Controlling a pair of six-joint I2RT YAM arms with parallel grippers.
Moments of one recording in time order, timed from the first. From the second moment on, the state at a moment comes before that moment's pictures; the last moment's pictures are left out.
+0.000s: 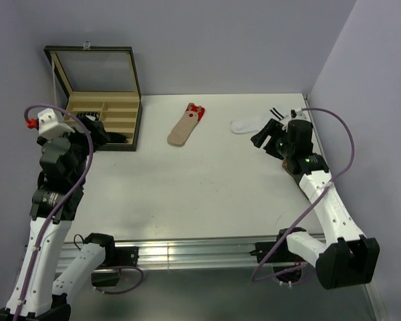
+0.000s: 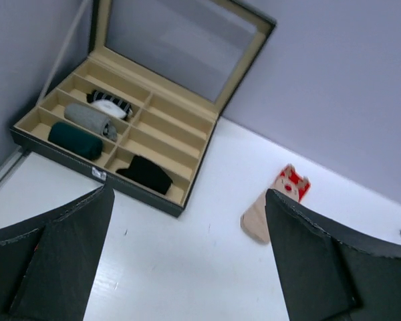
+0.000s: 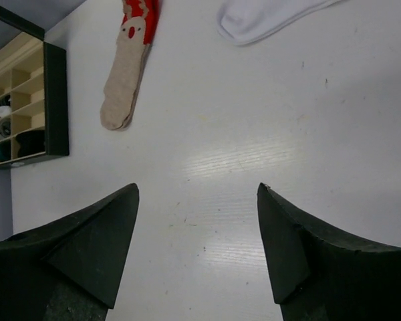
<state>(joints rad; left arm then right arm) -0.17 0.76 1.08 -0.41 -0.41 -0.43 0.08 1.02 0.88 -0.38 -0.15 0.60</state>
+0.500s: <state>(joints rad) -0.27 0.65 0.76 -0.31 -0.31 -0.37 0.09 1.35 1.07 -0.38 -0.08 0.50</state>
